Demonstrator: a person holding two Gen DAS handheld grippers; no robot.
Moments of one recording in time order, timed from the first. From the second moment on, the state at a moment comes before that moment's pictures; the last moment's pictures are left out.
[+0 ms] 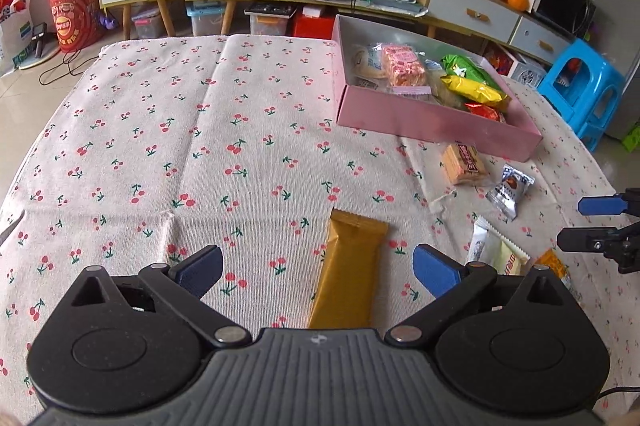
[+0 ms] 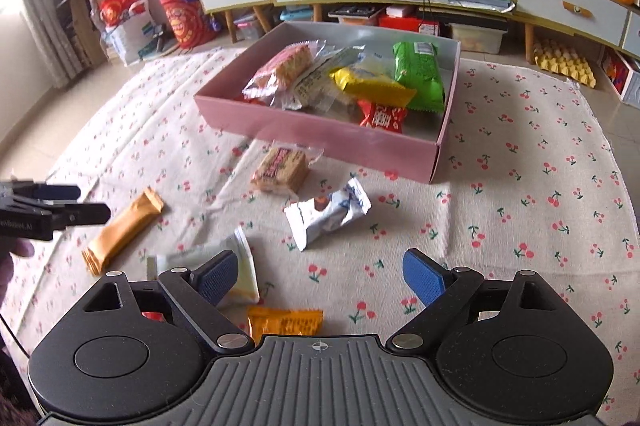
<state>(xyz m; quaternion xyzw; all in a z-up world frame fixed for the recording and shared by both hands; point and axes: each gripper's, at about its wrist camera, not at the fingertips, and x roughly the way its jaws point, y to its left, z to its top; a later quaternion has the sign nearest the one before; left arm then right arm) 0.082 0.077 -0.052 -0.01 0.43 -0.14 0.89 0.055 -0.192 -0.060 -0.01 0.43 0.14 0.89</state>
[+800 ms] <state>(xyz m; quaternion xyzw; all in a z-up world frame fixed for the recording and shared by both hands) 0.070 0.071 -0.075 0.06 0.45 -0.14 0.88 0.062 -0.120 -0.091 -0.14 0.41 0.22 0.87</state>
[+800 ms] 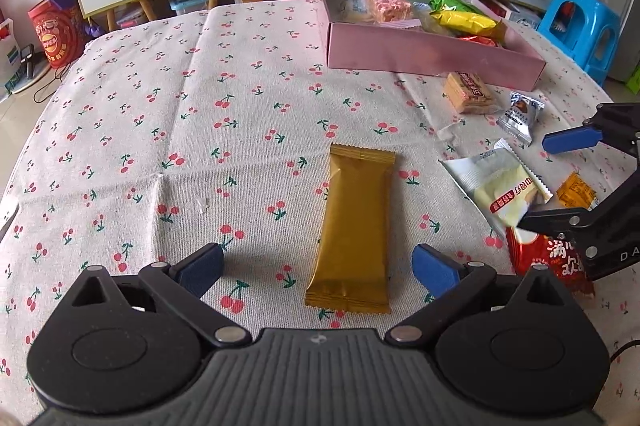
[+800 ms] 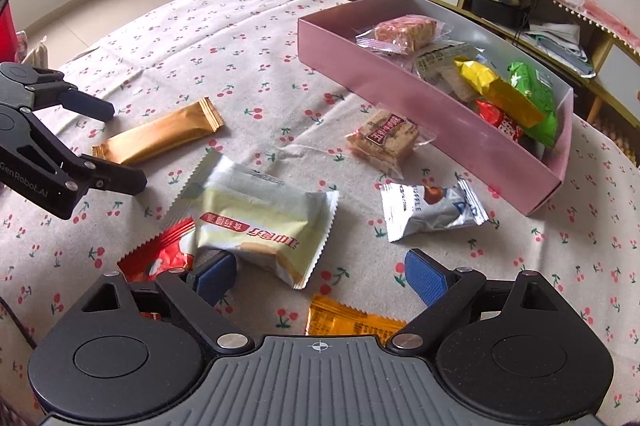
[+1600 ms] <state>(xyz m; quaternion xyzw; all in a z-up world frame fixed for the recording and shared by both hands) 0.077 0.064 -0.067 0.08 0.43 -0.17 0.89 0.081 -0.105 -0.090 -0.09 0.41 0.22 0.88</state>
